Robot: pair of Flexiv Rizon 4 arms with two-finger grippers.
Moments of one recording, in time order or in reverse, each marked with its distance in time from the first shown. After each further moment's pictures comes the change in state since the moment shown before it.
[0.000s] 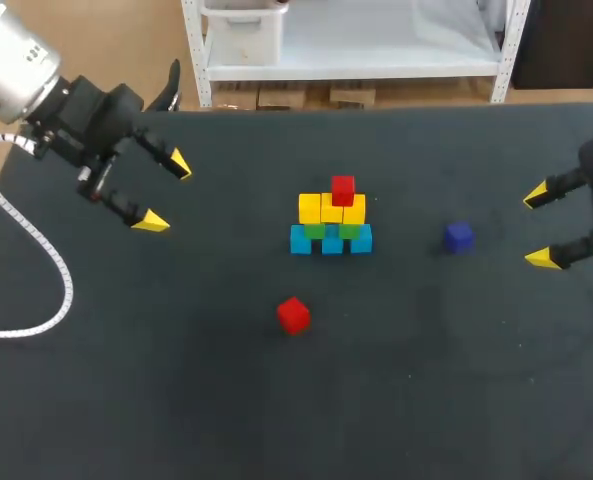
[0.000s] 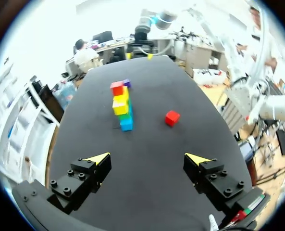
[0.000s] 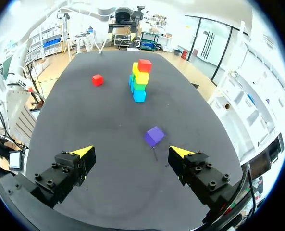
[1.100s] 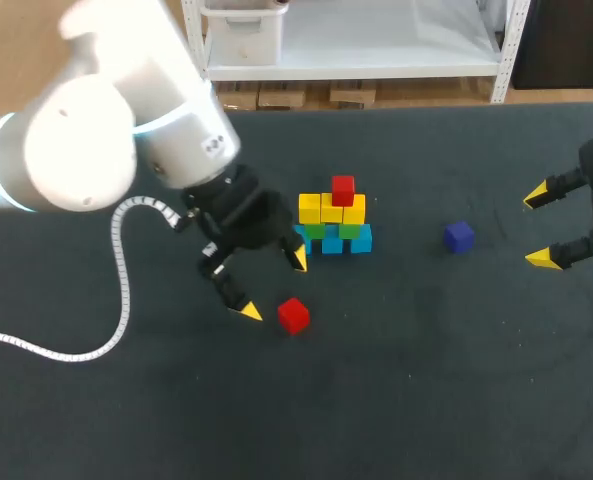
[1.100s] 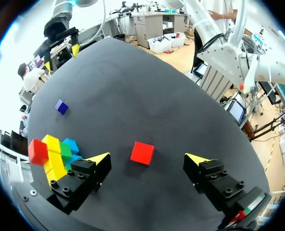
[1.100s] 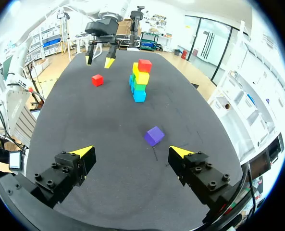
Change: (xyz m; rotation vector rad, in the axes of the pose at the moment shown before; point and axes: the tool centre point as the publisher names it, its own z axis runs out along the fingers) left arm -0.066 -0.063 0.148 0.251 0.199 0.391; right arm 0.000 0.000 0.000 0.000 0.001 0.001
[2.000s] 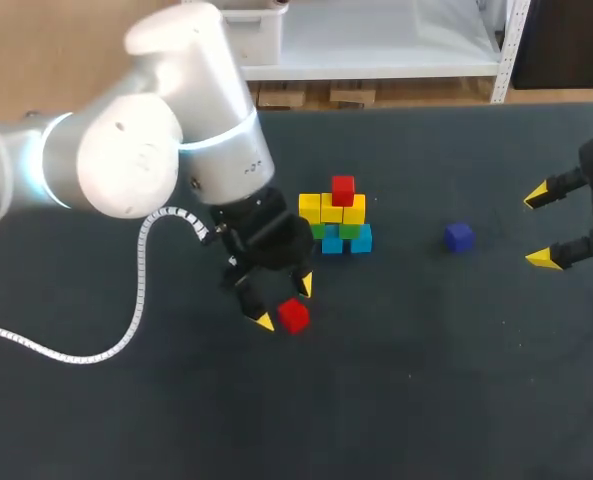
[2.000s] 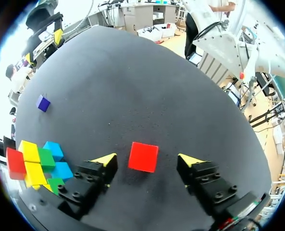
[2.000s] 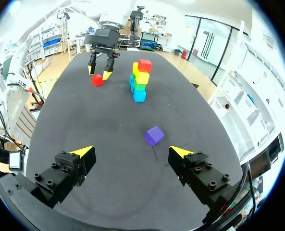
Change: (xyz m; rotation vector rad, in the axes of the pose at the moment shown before) left arm 0.013 0.002 0.036 0.091 0.082 0.034; right arm 0.000 0.000 0.000 0.000 0.000 0.000
